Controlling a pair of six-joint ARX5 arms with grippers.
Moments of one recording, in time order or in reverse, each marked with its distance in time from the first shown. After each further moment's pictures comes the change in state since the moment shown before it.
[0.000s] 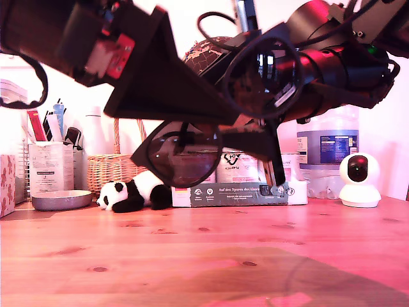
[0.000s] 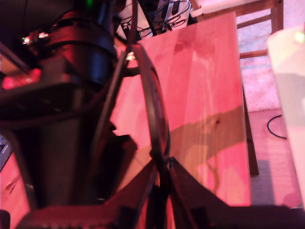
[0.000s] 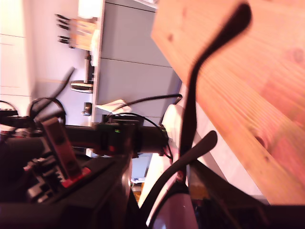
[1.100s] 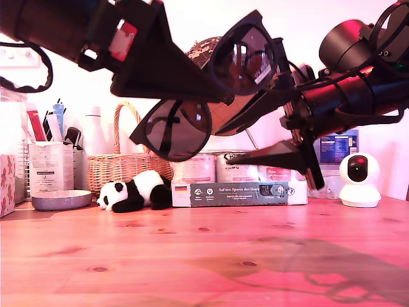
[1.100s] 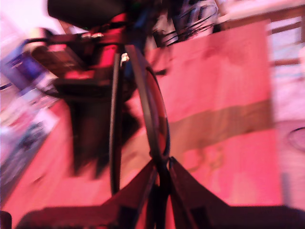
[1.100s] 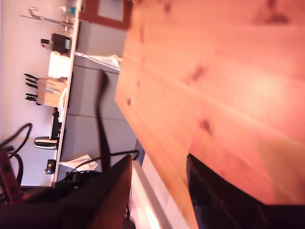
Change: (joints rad) left arm 0.045 -0.016 0.023 0.003 0.051 -0.016; right arm -0.201 0.021 -0.001 0.085 0.103 -0.060
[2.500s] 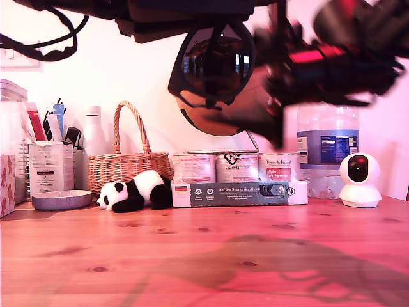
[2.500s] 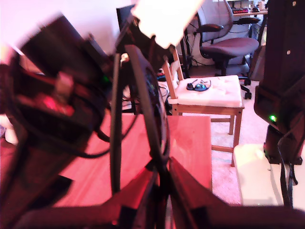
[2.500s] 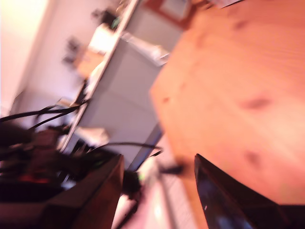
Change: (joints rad) left arm 0.066 0.000 0.000 0.206 0.290 -0.311; right arm 0.054 0.001 0.058 0.164 -0.166 -0.082
